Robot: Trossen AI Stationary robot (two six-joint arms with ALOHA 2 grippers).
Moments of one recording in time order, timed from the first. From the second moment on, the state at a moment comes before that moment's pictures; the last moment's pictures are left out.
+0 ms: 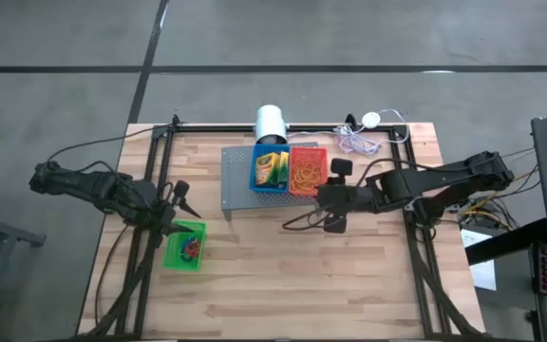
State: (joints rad) left arm -0.25 0.47 0.56 -0.69 0.01 0.39; right arm 0.22 1.37 1.27 -0.80 0.53 0.05
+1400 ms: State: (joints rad) left arm -0.25 0.47 0.56 -0.69 0.01 0.39; right arm 0.29 0.14 0.17 -0.03 0.58 -0.17
